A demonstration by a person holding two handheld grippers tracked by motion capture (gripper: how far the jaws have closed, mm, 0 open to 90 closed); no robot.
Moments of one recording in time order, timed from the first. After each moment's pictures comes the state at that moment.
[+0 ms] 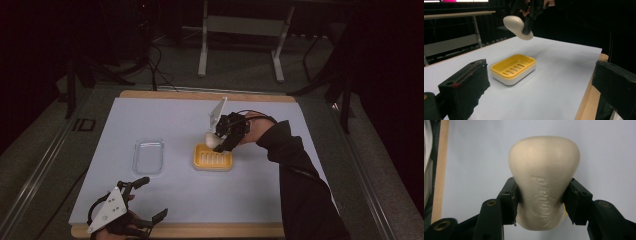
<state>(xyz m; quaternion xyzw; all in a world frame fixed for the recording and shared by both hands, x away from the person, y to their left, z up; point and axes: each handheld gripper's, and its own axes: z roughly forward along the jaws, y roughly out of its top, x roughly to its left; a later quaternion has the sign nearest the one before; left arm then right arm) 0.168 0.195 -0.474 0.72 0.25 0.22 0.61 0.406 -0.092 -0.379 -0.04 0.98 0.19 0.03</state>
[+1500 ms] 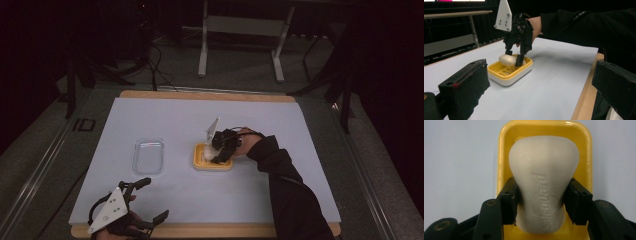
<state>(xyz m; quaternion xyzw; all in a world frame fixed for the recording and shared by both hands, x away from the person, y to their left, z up) 0.167 0.192 -0.473 0.73 0.24 0.22 0.61 0.427 -0.087 -0.476 -0.02 0.98 0.17 0.02</state>
